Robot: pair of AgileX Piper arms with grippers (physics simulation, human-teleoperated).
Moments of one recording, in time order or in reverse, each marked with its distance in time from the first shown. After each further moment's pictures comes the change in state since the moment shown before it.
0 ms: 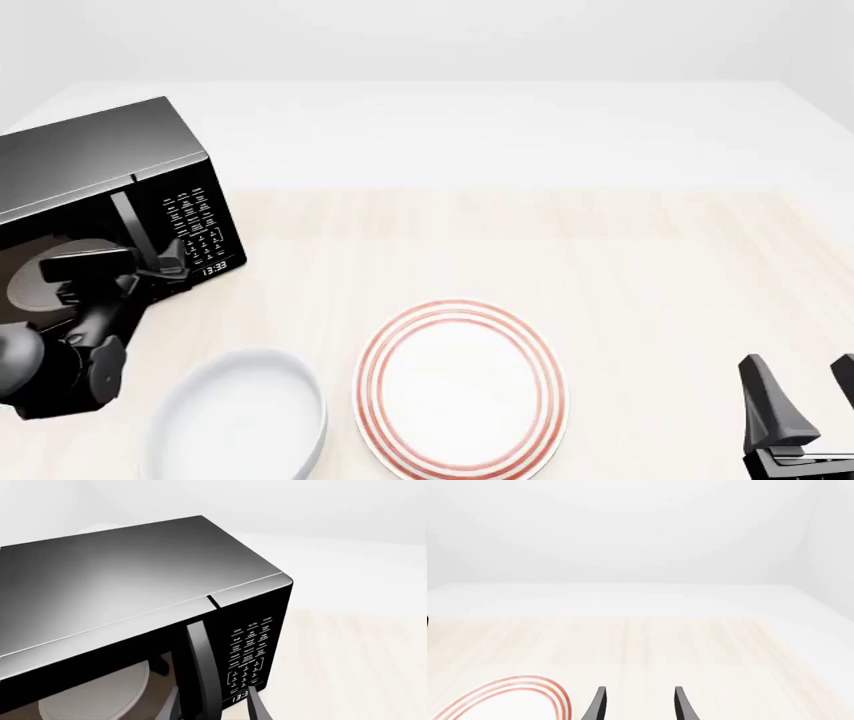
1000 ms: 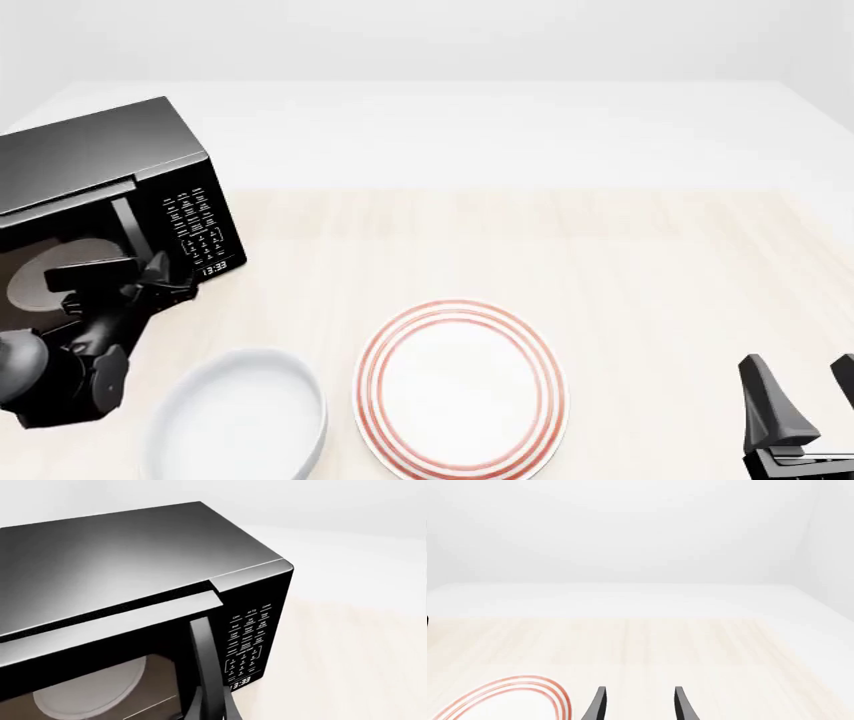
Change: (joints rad) left arm -0.007 0.016 0.028 -0.014 -0.017; right arm 0.000 0.000 0.000 0.000 0.000
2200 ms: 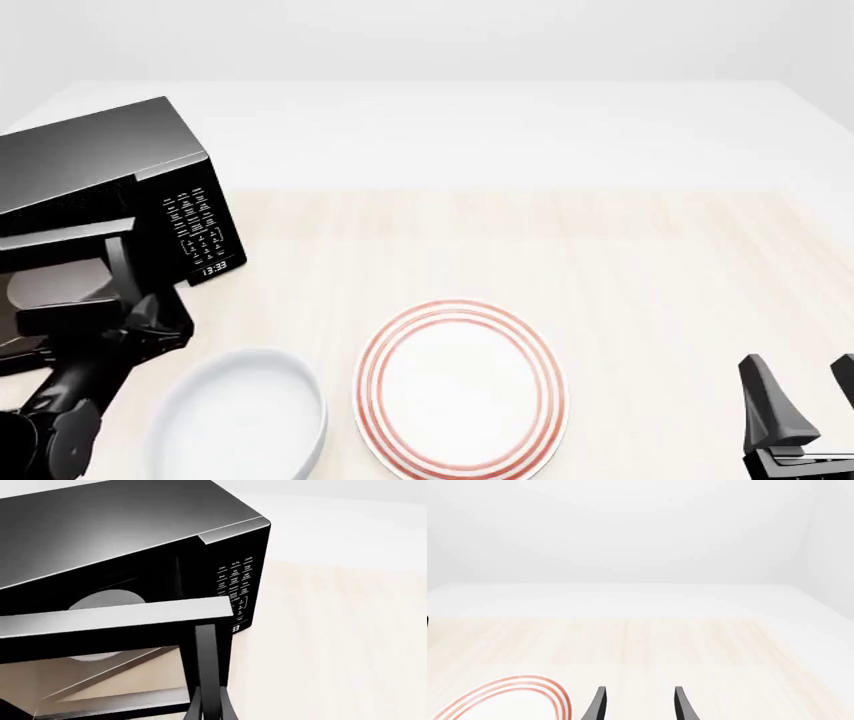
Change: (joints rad) left arm -0.052 -0.296 0.257 0.152 0.039; right arm 0.000 0.000 0.000 0.000 0.000
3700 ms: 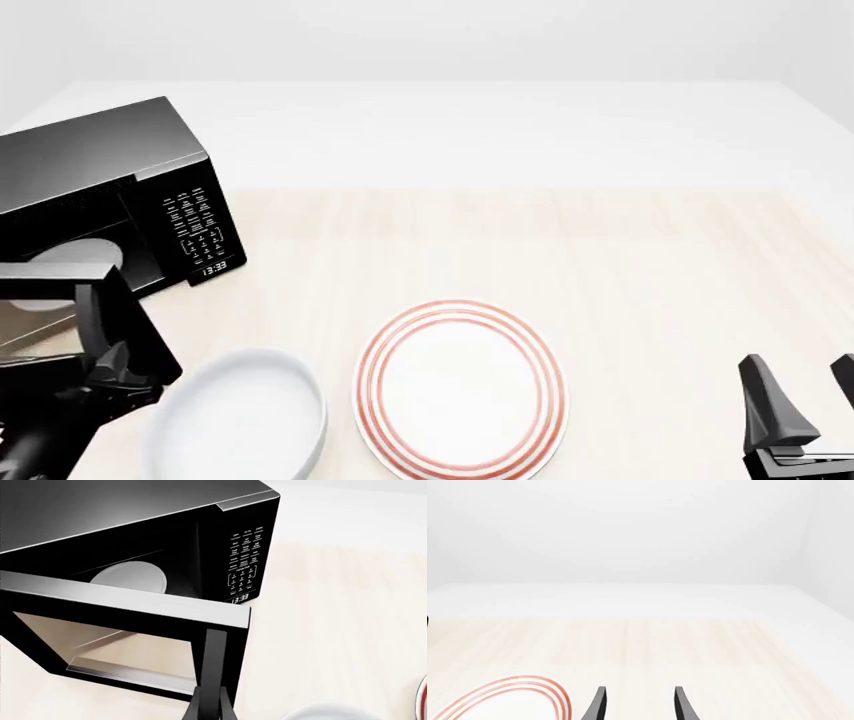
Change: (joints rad) left arm 0.031 -0.313 0.212 0.135 0.014; right arm 0.000 0.000 0.000 0.000 0.000
